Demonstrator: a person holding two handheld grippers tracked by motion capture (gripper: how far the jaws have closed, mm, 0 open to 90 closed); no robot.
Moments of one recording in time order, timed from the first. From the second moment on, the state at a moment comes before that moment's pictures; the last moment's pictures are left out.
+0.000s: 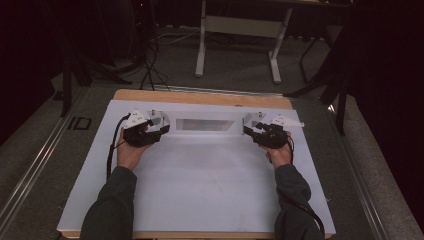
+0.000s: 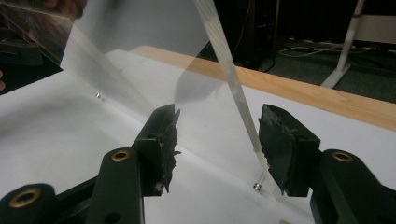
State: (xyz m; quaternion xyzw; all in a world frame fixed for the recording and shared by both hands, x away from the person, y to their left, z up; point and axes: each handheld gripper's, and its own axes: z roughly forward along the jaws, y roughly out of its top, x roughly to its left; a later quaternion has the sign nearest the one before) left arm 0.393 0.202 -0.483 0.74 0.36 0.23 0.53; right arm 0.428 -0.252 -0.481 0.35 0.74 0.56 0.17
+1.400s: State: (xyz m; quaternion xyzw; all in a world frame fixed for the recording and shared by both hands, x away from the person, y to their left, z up) left arm 0.430 0.184 -0.469 0.71 0.42 0.22 0.52; right arm 0.448 -0.237 -0.462 0.42 0.72 0.50 0.22
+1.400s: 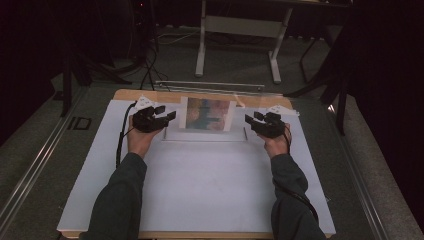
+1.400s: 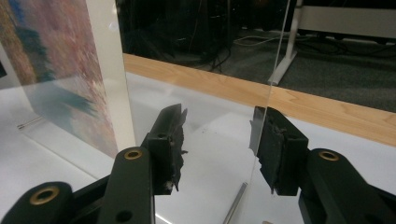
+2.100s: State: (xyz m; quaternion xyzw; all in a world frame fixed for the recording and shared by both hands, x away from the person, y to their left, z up) left arm 0.409 0.181 -0.470 0.71 0.42 0.21 0.53; right arm 0.419 -0.241 -0.464 0.42 0.72 0.51 0.23
